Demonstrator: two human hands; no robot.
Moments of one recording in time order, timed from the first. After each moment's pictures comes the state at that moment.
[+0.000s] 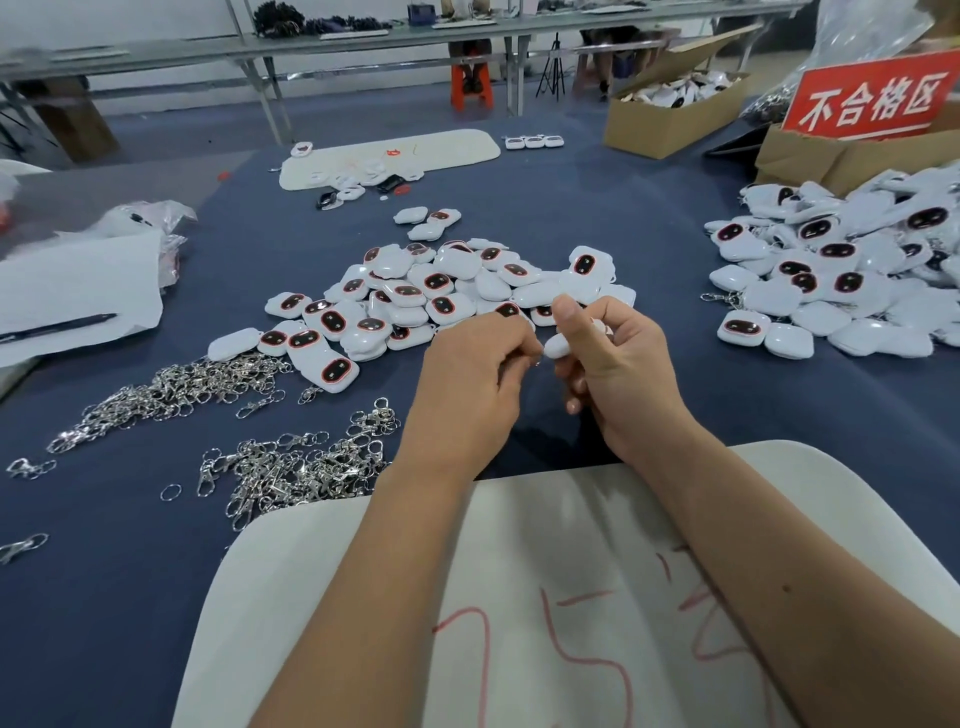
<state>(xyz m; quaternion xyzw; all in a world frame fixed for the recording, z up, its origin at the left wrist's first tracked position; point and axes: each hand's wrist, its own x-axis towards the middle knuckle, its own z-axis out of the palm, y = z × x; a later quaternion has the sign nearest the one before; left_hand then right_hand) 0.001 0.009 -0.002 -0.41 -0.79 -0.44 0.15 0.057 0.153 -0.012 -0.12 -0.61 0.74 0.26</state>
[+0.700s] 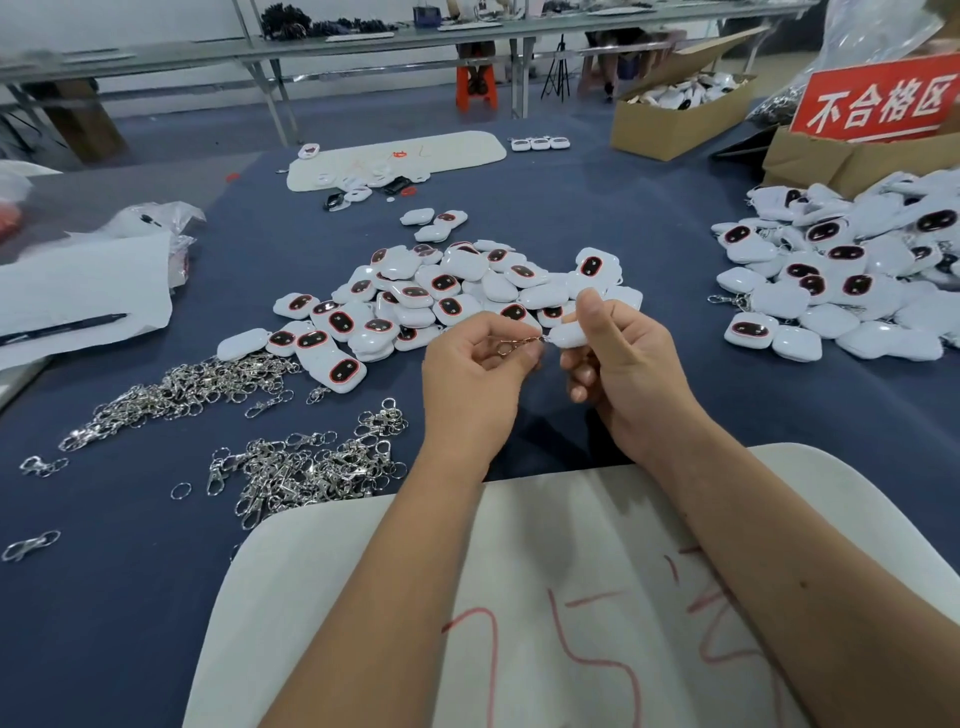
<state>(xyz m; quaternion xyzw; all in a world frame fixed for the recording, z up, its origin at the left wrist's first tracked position) 0.009 0.020 -0.001 -0.18 -0.70 -0.69 -0.02 0.058 0.153 -0.007 -0.10 -0.58 0.78 0.22</state>
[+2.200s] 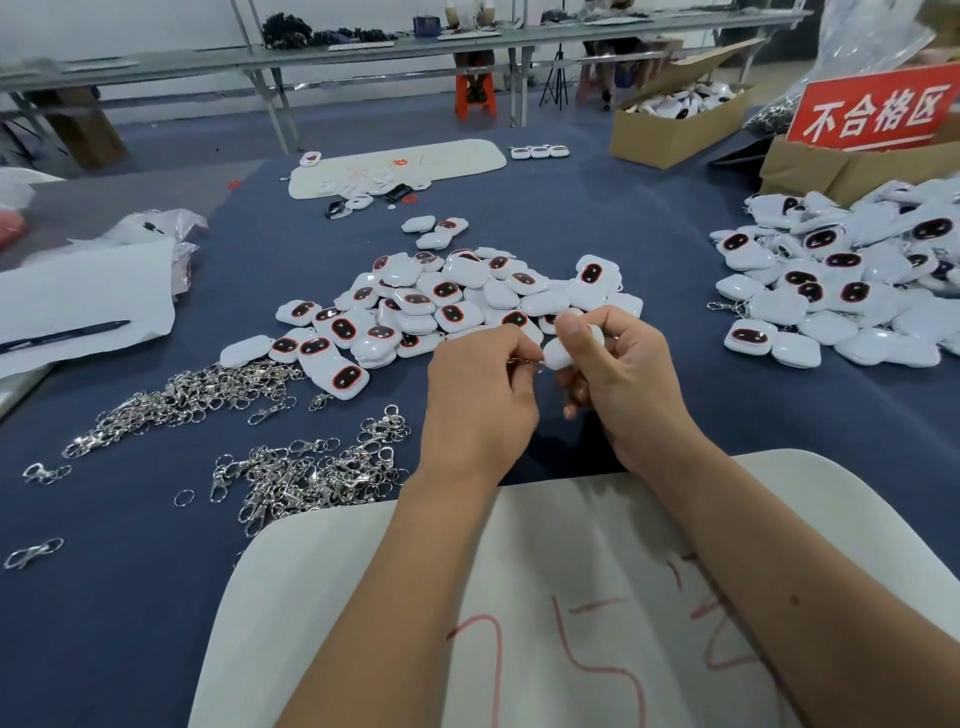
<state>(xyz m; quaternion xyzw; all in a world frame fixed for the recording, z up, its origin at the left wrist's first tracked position) 0.008 0.015 0.000 -0.30 -0.82 -0.48 0.13 0.058 0.151 -0.014 -0.09 -0.64 0.71 0.27</state>
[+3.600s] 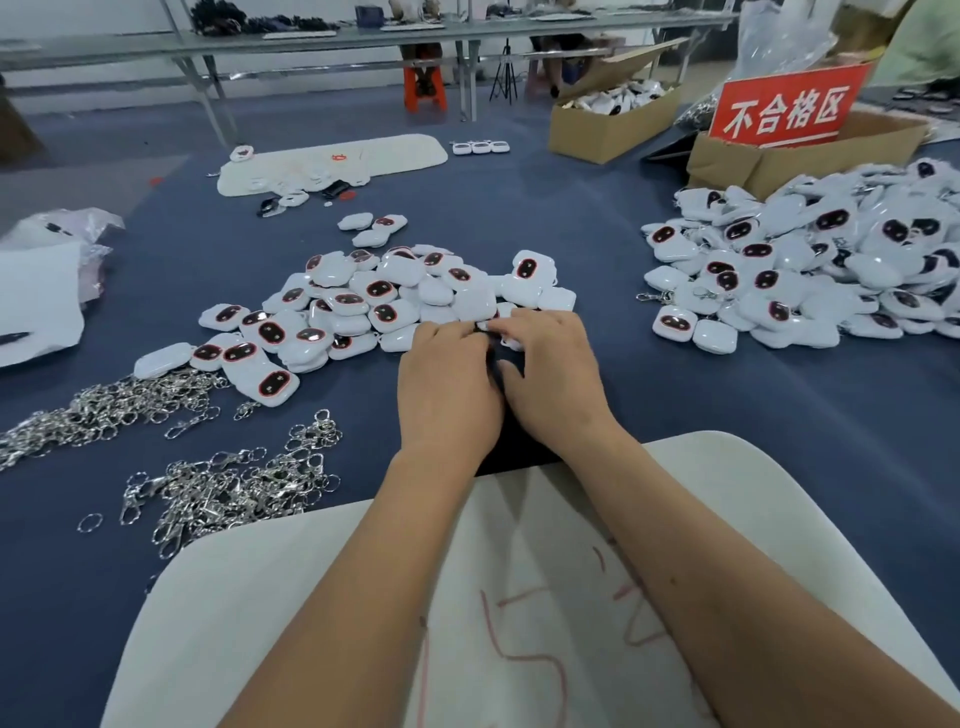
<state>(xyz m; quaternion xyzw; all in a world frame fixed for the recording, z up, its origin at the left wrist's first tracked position) 0.003 0.055 -0.011 -0.31 -0.91 -0.23 0.13 0.054 0.162 -0.015 -0.14 -0.92 0.25 0.25</state>
